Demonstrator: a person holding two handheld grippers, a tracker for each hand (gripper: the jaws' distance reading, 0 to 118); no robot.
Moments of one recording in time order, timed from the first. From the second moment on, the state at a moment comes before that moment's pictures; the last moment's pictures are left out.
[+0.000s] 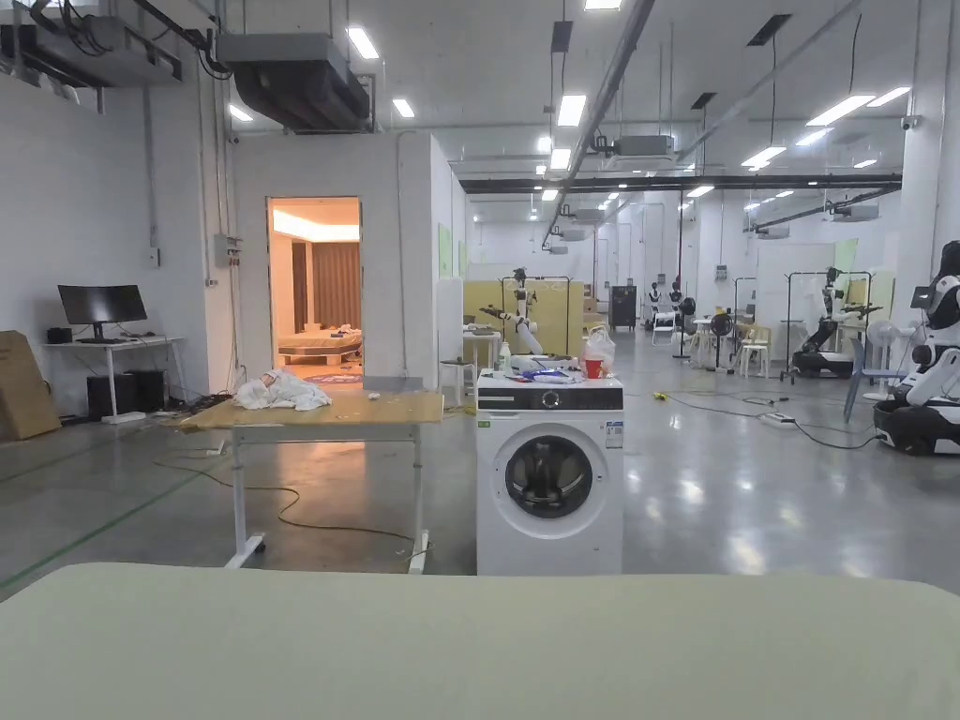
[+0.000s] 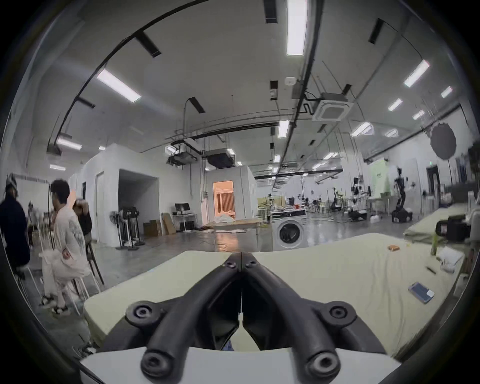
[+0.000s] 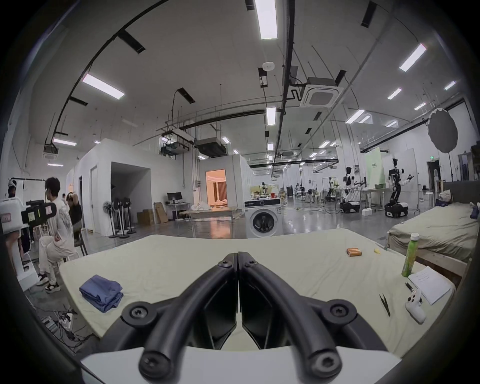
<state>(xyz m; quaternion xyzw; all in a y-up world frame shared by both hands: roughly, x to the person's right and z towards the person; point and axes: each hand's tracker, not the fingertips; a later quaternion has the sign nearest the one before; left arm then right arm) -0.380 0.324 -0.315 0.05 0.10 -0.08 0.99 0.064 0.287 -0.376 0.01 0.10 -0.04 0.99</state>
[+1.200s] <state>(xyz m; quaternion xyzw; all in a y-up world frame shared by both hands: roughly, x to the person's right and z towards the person) -0.343 0.339 -0.330 0.08 0.00 -0.03 1.00 0.056 0.289 -0.376 0.02 0.08 -0.04 1.00</state>
